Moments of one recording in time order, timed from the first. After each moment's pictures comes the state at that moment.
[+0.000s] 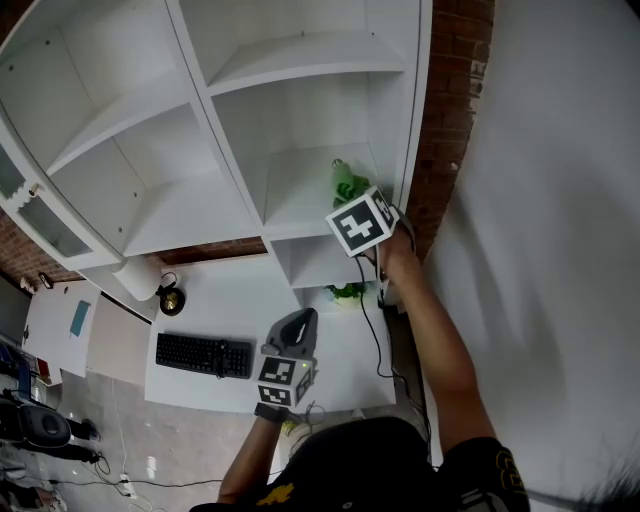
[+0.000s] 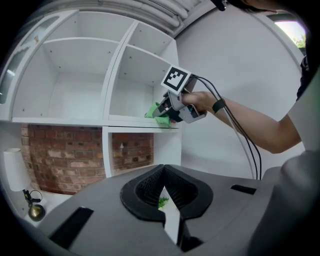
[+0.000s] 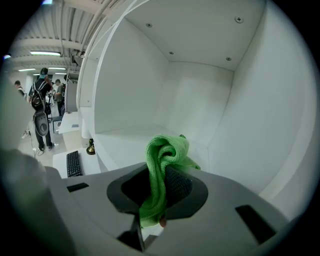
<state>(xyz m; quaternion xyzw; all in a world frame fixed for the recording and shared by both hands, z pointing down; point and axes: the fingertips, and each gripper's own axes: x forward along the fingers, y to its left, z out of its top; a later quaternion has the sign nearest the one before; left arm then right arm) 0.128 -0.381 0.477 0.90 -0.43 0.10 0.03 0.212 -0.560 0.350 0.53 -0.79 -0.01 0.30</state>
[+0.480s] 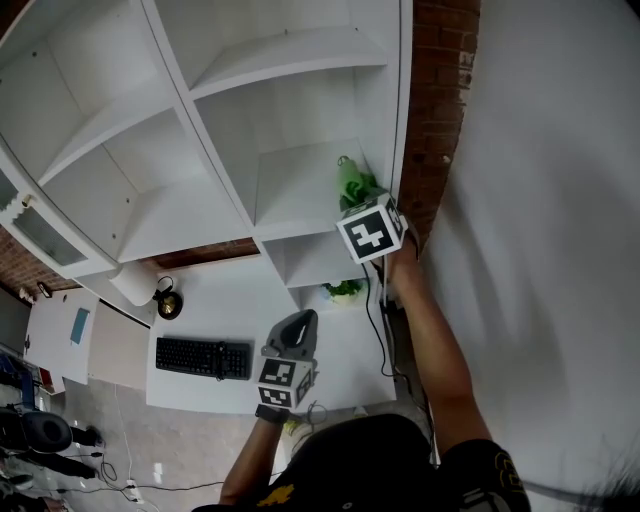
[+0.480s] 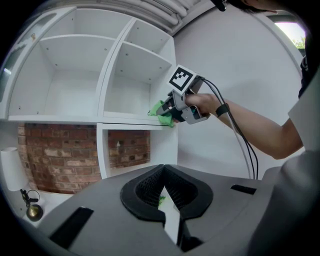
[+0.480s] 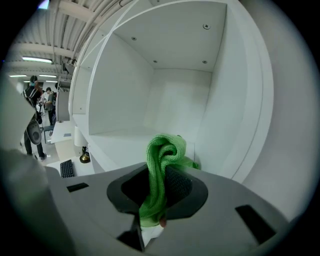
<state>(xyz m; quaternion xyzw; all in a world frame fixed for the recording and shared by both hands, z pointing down) 0.139 -0.377 0.484 0.90 -0.42 0.11 0.03 0.246 -0.548 0.348 0.57 -0.78 0.00 0.25</state>
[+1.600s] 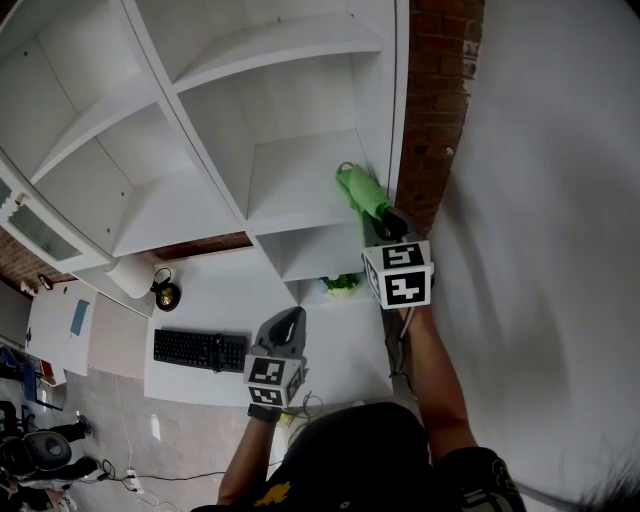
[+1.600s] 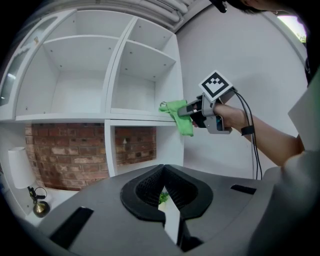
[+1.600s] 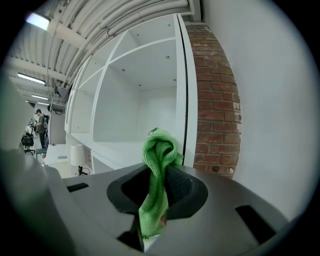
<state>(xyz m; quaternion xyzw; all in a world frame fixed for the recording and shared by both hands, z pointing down) 0.129 -0.383 0.493 0.88 -0.45 0.12 0.04 0.294 -0.499 0.369 0.62 -0.78 0.01 0.11</state>
